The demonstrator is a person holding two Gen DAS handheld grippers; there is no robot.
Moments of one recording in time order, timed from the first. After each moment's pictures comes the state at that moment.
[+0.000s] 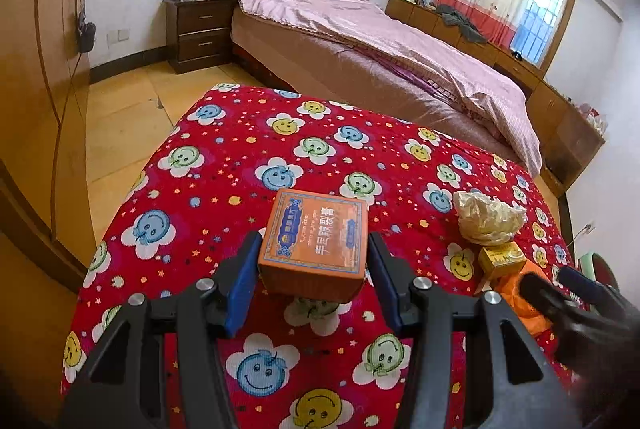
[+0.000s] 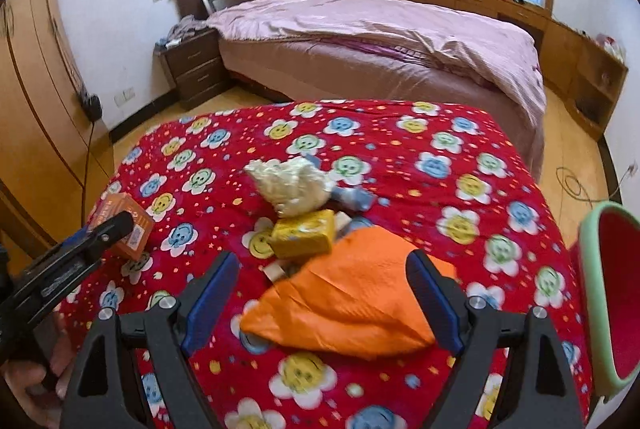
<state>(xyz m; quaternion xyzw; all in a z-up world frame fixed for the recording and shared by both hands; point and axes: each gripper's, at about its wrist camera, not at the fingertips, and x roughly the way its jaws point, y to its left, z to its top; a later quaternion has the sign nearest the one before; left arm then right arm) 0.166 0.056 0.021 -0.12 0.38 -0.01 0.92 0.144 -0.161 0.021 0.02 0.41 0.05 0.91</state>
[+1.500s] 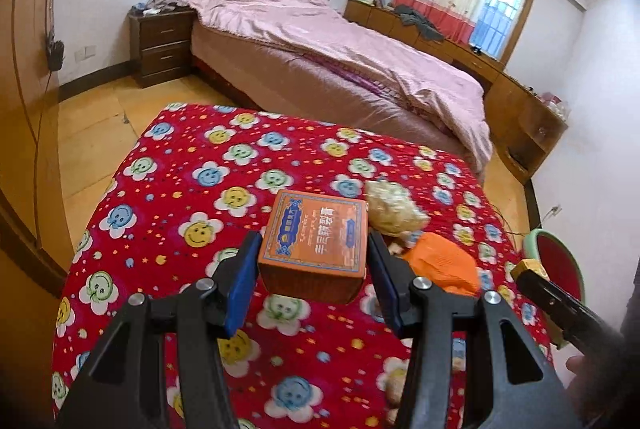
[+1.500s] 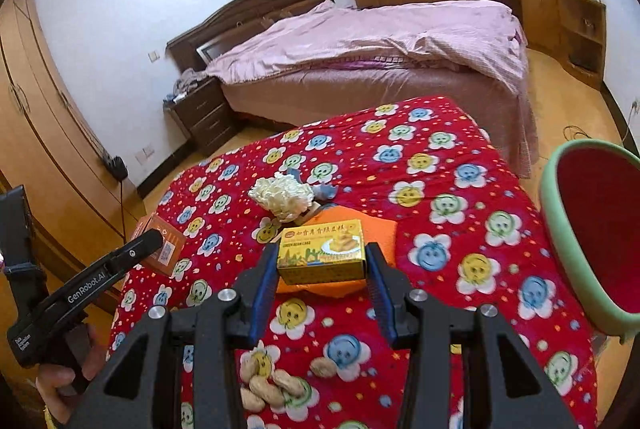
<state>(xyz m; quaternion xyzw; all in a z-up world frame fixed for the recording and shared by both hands) 0.118 0.005 0.071 -0.11 0.36 -0.08 0.92 0.063 -0.237 0.055 0.15 0.36 0.06 0.92</state>
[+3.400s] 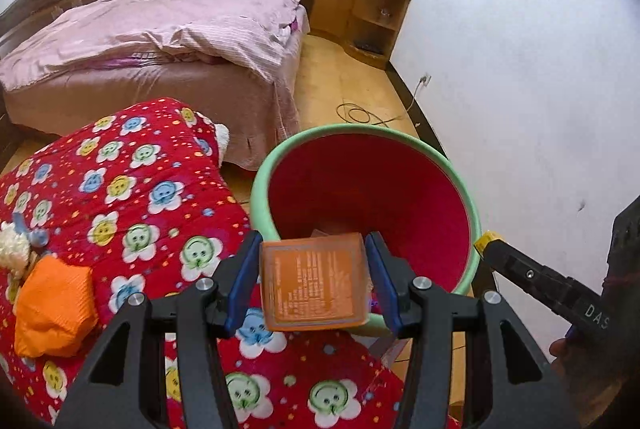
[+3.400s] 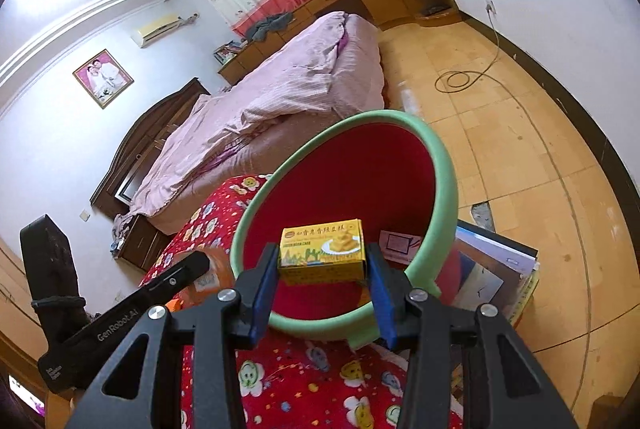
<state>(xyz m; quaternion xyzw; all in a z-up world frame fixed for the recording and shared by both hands) 0.094 -0.344 0.055 0.05 0.39 -0.36 0.84 -0.077 -0.519 0.020 0.36 0.27 -0.12 0.88</state>
